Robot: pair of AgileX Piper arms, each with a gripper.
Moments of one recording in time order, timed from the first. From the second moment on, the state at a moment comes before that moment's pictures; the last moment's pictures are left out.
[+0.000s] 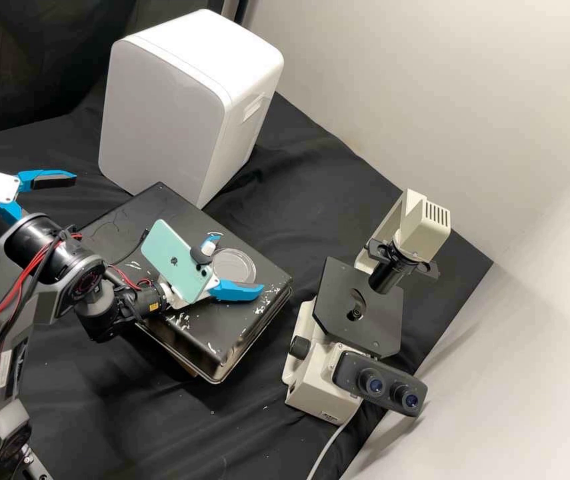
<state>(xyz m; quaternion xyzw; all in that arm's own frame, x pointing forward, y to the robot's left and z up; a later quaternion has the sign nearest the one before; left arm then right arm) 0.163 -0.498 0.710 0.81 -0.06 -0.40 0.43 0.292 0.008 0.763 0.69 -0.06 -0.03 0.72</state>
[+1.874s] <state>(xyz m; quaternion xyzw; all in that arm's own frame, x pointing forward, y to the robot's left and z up) 0.163 -0.497 0.708 0.81 -0.06 -0.40 0.43 0.289 0.011 0.765 0.69 -0.07 -0.02 0.72</state>
